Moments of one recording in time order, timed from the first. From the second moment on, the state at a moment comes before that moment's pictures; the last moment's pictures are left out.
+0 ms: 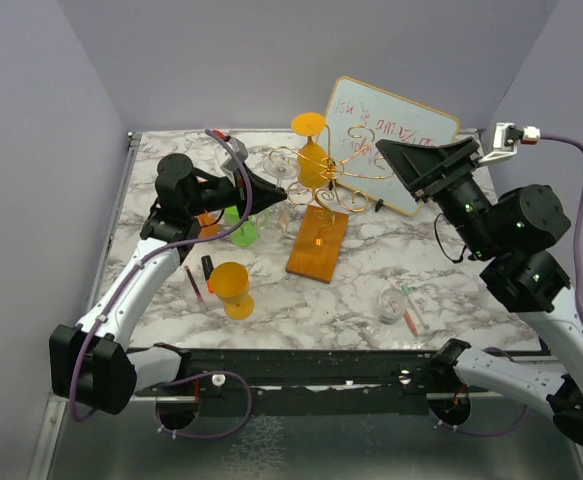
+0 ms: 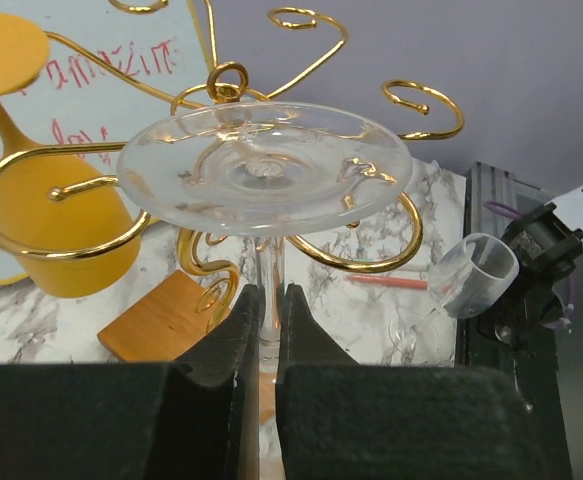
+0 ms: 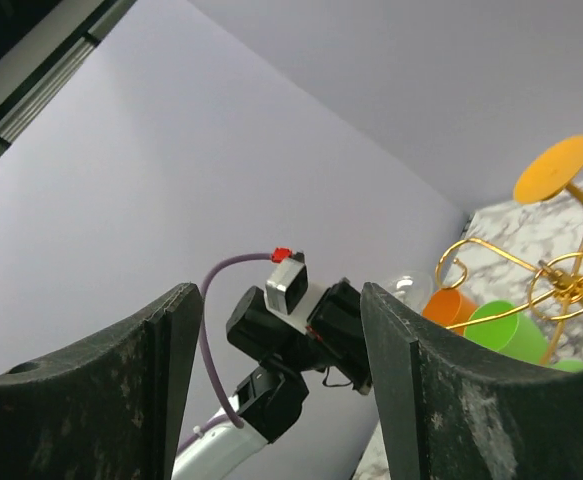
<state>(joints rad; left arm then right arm) -0.28 1.19 1.01 0.23 0.96 -0.20 0.73 0.93 1.31 -0.10 0.13 0.93</state>
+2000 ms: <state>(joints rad) -0.36 1.39 1.00 0.47 0.59 -0.18 0.73 0.86 1.24 -0.18 0.28 0.84</state>
